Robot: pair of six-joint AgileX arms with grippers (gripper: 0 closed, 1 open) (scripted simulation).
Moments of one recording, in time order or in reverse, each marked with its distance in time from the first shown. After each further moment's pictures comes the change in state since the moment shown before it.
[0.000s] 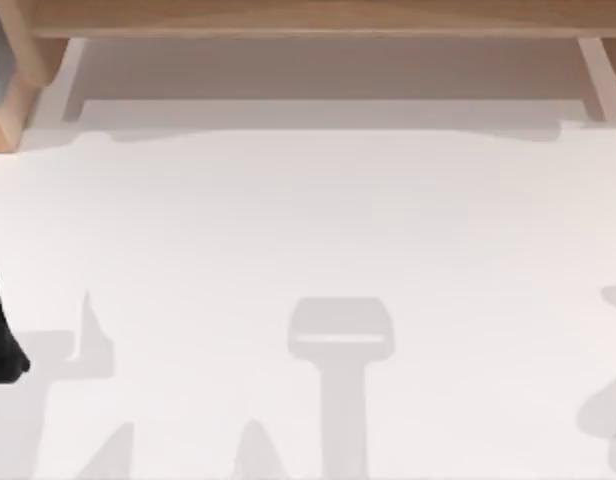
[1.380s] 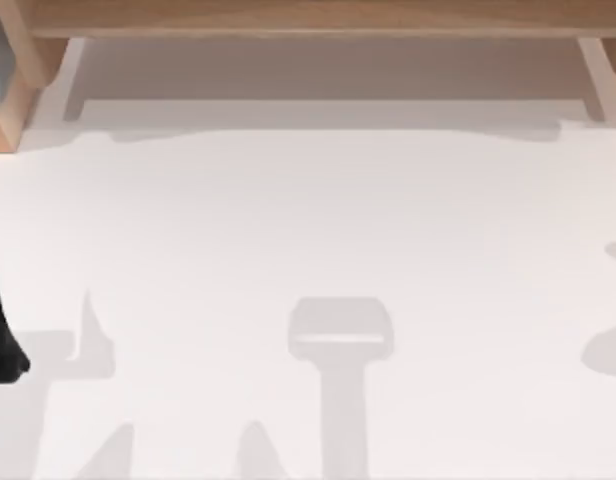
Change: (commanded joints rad) left arm 0.000 0.000 0.000 0.000 0.000 0.000; right arm 0.112 0.175 0.041 0.183 0.114 0.074
